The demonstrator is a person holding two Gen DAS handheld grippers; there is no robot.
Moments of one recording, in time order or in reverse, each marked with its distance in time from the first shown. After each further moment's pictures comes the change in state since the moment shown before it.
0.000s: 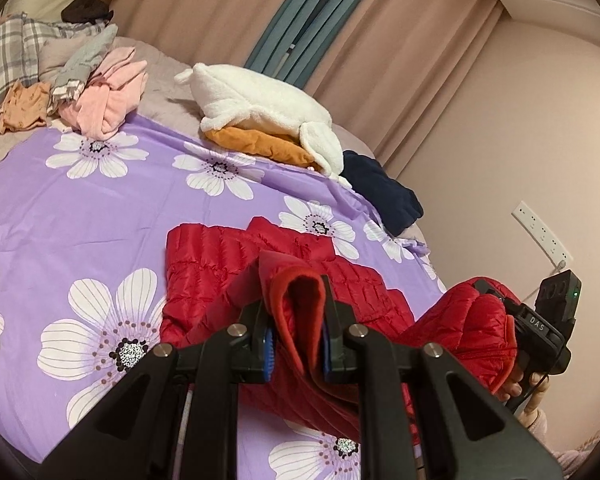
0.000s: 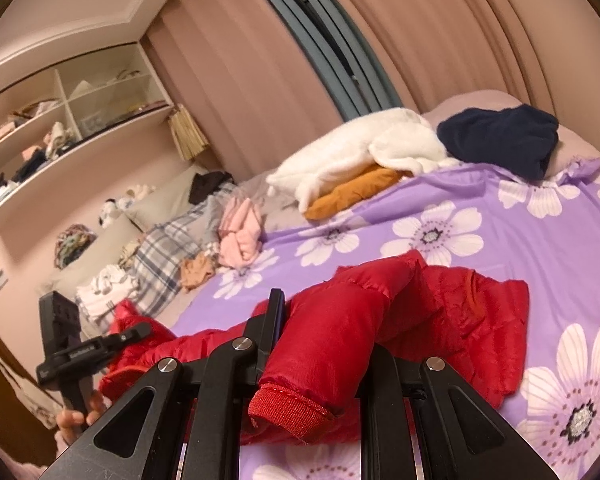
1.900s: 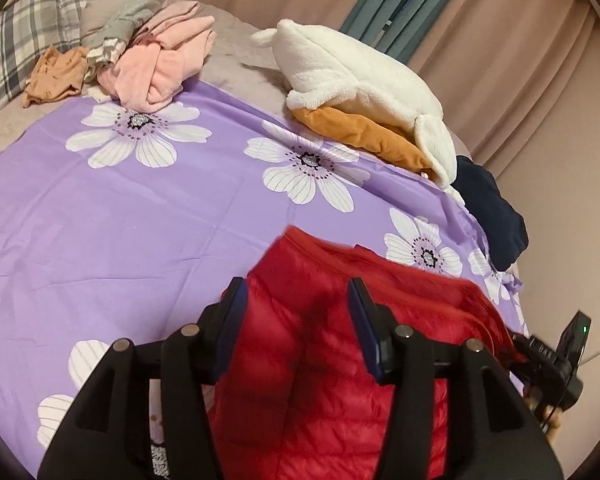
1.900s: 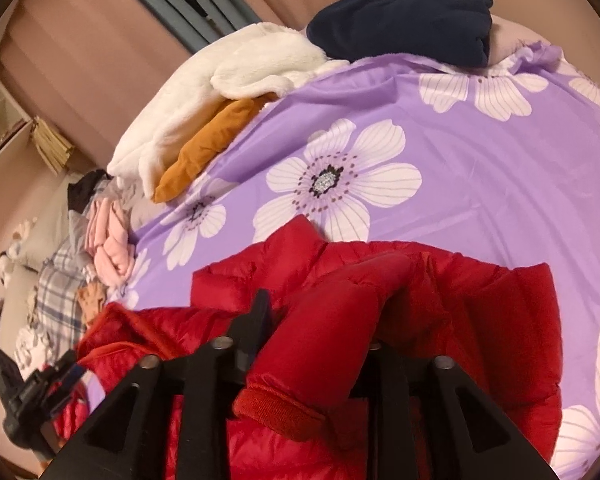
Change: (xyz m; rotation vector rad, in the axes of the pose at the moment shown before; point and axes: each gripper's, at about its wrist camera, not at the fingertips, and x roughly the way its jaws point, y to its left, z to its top) left arm 0.142 0.075 0.064 -0.106 0.054 0.280; right arm 0.163 -0.122 0.025 0.338 0.199 -0.283
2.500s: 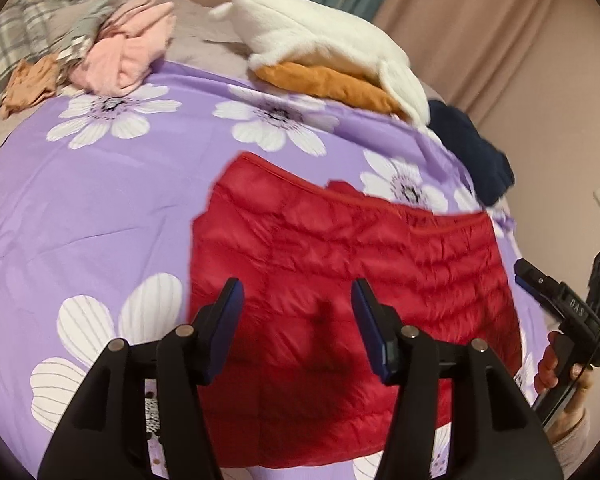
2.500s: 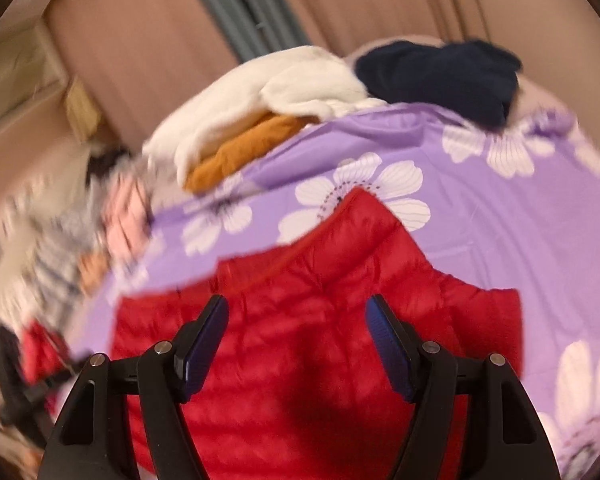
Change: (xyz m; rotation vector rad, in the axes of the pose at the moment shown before) left arm 0.000 -0.024 -0.055 0.164 0.089 -0.038; right arm -0.044 0.040 -0.038 -0.329 -0.070 -0.077
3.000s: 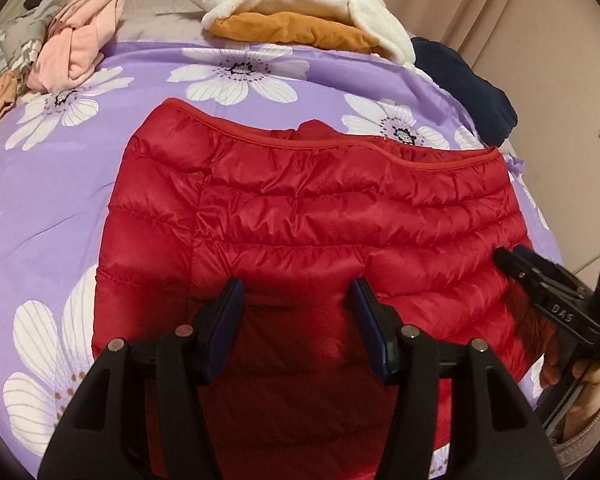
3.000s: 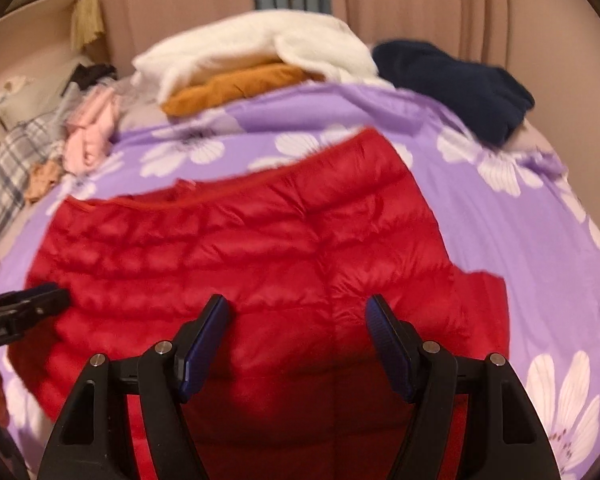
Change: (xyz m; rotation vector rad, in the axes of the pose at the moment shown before) left arm 0.066 -0.023 -0.016 0.122 0.113 0.010; right arm 0.045 -0.004 -0.028 -0.135 0.103 -0.172
